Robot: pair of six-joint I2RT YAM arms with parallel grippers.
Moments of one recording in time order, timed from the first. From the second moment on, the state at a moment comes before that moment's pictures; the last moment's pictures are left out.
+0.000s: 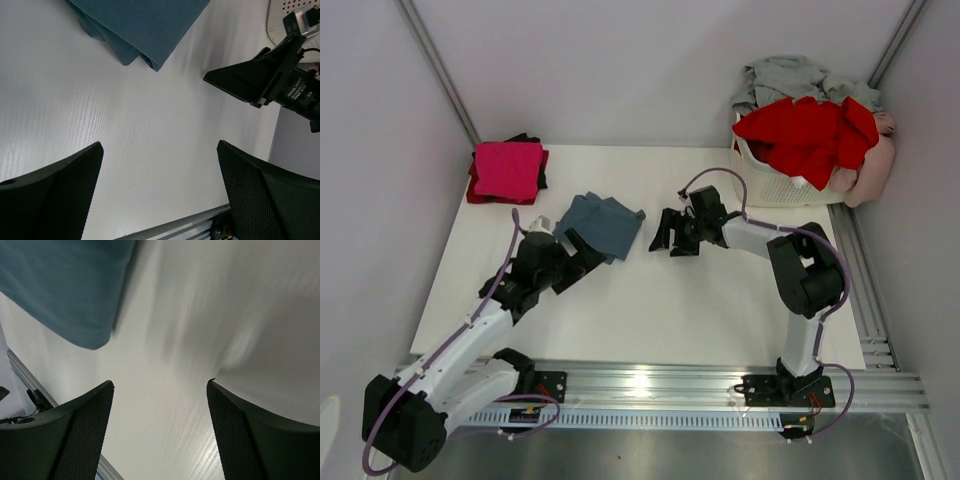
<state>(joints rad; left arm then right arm) -0.42 0.91 0.61 -0.36 0.03 -0.96 0.49 1.90 1.19 -0.13 -0.46 0.57</state>
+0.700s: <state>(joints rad) -0.42 0.78 0.65 -0.48 -0.02 -0.85 0.48 2.19 0.90 1.10 -0.64 1.30</state>
